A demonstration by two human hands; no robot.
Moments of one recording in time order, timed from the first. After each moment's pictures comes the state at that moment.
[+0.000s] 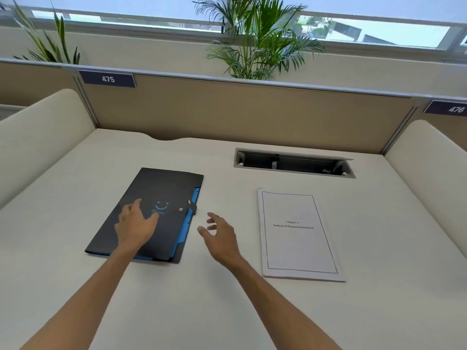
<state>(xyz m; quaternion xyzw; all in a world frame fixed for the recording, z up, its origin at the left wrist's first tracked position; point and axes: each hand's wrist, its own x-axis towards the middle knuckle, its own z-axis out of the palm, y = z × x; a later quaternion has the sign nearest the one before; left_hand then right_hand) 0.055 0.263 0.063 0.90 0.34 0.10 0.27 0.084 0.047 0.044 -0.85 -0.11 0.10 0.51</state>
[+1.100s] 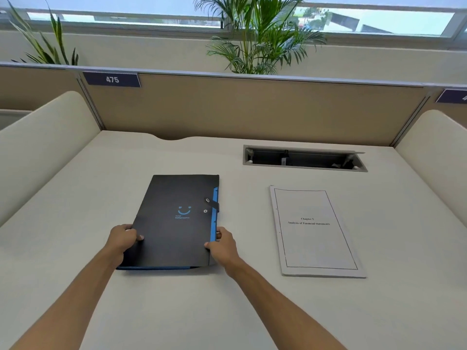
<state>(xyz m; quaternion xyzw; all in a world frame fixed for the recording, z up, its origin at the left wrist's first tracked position) 0.038 0.352 0.027 0.74 0.43 0.00 0.51 0.073 0.085 0.022 -0.76 0.03 0.26 0.59</state>
